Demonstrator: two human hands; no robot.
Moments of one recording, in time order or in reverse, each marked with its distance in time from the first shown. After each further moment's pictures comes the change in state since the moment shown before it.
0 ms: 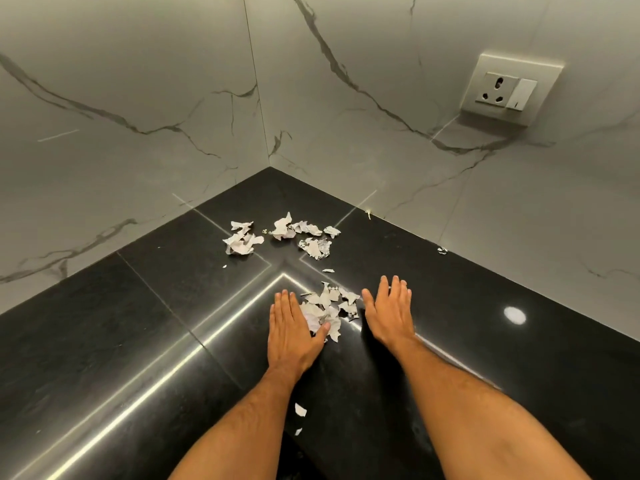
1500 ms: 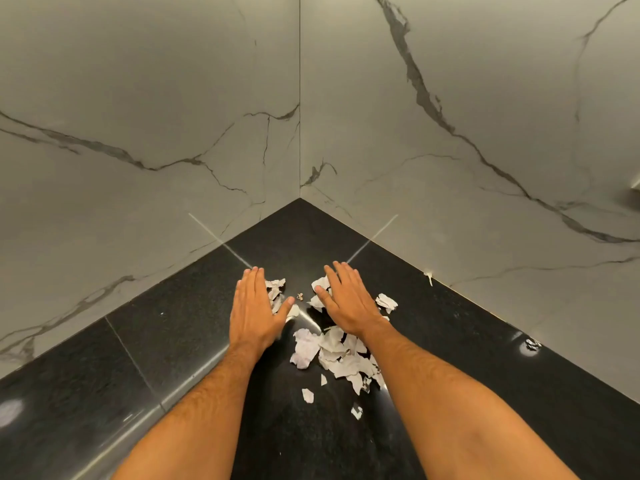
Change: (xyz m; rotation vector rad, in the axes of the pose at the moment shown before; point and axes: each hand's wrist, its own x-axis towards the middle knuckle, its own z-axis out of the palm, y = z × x) left_hand 0.256 -0.144 -0.076 -0.152 0.202 -0.021; right_hand 0.222 -0.203 0.053 -0.101 -0.110 -0.473
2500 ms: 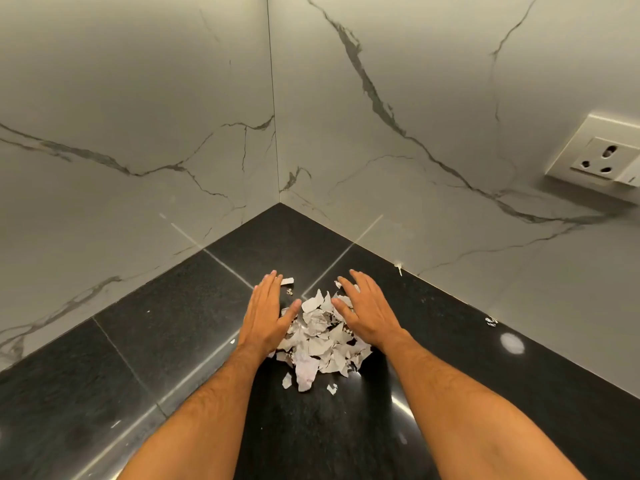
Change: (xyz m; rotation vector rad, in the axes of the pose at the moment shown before) left_hand -0.037 0.043 0.012 -0.223 -0.113 0.190; right_hand -0.088 0.047 -0.033 -0.033 0.093 0.052
